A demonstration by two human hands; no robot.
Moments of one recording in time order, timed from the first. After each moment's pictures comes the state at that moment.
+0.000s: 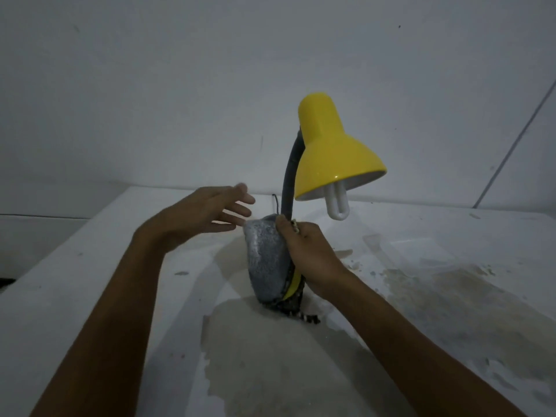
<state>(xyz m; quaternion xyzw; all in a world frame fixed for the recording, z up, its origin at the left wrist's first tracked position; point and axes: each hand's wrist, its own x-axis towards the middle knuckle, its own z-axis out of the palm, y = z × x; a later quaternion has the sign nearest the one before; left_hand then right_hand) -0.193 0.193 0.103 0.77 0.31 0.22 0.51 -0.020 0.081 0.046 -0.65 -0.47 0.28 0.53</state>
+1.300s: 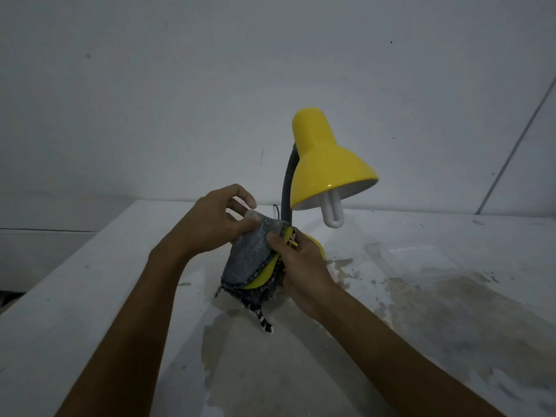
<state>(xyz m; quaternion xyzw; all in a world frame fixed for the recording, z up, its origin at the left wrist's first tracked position) -0.177 0.180 0.106 0.83 0.31 0.30 0.33 -0.036 0.074 0.041 -0.48 -0.33 0.45 0.67</state>
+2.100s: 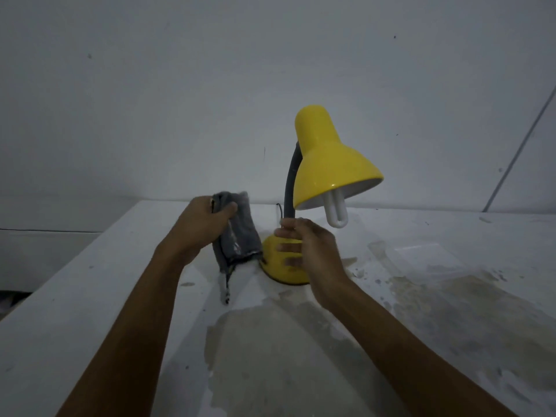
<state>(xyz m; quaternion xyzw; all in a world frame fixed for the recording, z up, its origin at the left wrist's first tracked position) -0.179 0.195 0.091 0.71 0.45 0.36 0.41 -0.023 0.071 0.058 -0.59 -0.31 0.35 0.66</state>
